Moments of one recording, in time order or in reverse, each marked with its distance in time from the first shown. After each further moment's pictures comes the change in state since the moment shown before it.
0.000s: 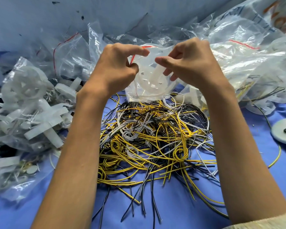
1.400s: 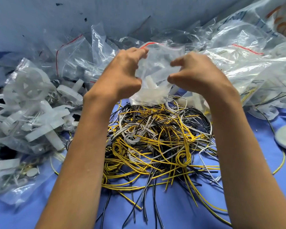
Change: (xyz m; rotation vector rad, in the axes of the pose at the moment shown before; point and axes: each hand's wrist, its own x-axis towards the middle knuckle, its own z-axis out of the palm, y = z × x) left_hand 0.007 -0.011 0.009 0.126 -0.131 0.035; right_hand -0.003 -0.011 0.000 -0.329 -0.138 0.196
